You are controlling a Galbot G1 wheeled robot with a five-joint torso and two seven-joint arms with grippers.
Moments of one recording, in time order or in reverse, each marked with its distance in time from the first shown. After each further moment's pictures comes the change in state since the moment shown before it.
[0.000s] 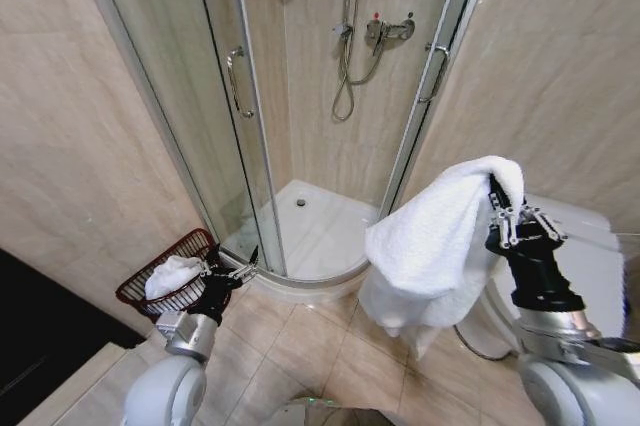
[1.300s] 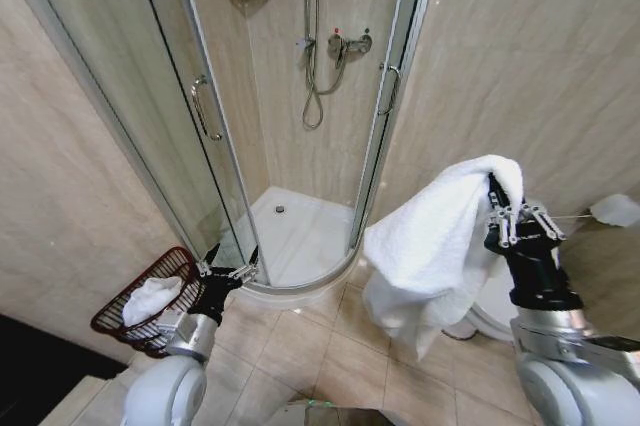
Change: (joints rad) left arm 0.000 0.000 0.000 0.000 0.000 0.000 0.000; right arm 0.002 0.002 -0.009 0.000 0.016 -0.003 0.003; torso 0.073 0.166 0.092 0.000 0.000
